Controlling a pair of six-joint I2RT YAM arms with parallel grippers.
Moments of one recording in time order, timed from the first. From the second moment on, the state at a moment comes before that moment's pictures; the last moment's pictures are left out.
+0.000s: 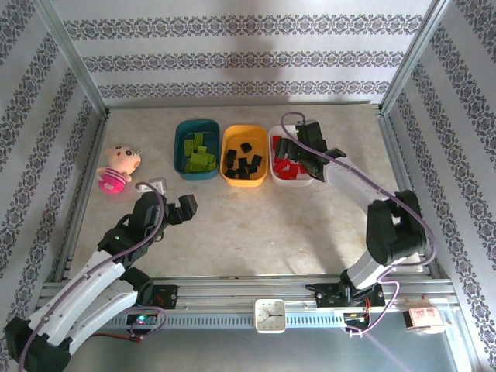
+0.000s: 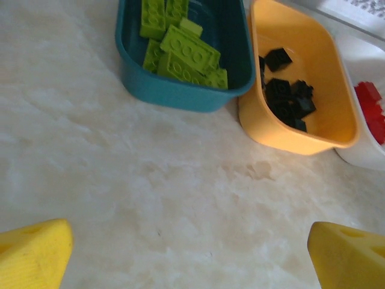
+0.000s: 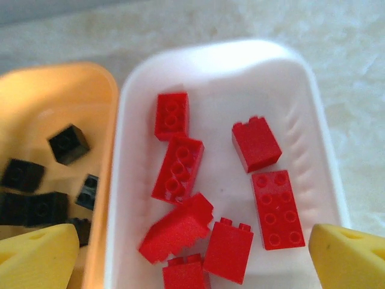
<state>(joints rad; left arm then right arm) -0.50 0.68 0.55 -0.49 -0.25 -0.61 0.35 1.59 1.15 -0.28 0.14 0.41</state>
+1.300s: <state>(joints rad) -0.04 1.59 0.35 0.83 -0.15 0.02 0.16 0.96 0.52 0.06 0.38 0.11</state>
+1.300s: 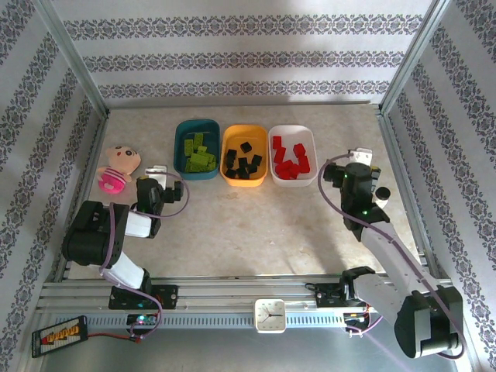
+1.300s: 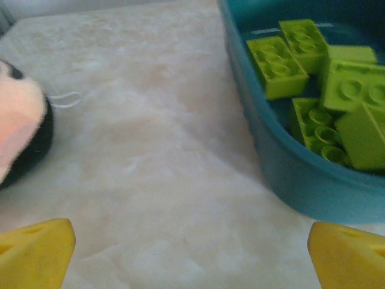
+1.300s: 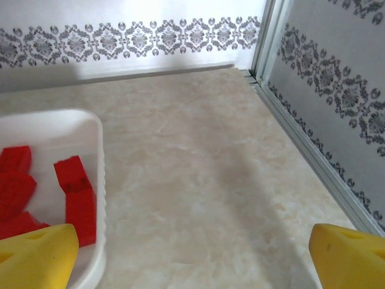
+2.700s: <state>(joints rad) -0.03 1.59 0.35 0.87 -0.20 -0.01 0.03 1.52 0.37 0.81 0.09 0.02</state>
